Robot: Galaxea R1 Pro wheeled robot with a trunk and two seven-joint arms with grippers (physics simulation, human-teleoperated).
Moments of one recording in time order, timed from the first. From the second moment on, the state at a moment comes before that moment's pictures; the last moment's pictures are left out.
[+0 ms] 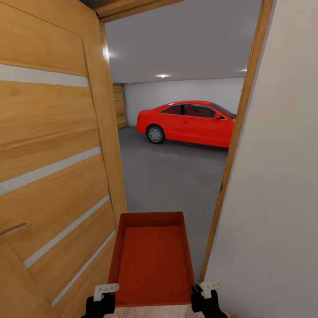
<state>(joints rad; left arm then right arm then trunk) -0.15 -0.04 -0.01 -0.78 0.06 -0.02 0.02 -0.22 0.04 0.14 -0.63 -0.03 -0.19 0.07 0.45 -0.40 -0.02</state>
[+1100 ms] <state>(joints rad) -0.15 -0.04 -0.01 -0.78 0.06 -0.02 0.02 -0.22 0.04 0.14 -0.63 -0.03 -0.19 0.07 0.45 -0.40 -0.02</state>
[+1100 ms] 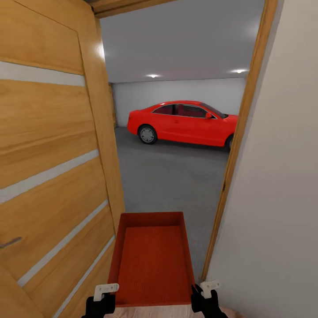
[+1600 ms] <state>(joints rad) -0.15 -0.04 -0.01 -0.78 0.06 -0.02 0.02 -0.22 0.04 0.14 -0.63 -0.03 -0.19 0.07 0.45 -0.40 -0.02</state>
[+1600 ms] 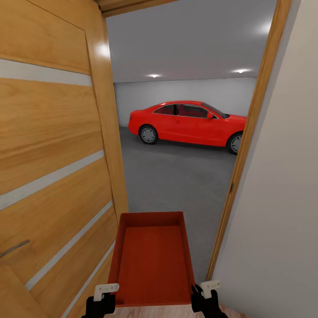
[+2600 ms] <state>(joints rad) -0.15 -0.04 -0.01 -0.78 0.06 -0.02 0.02 -0.22 0.04 0.14 -0.63 -0.02 -0.19 0.07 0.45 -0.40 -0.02</state>
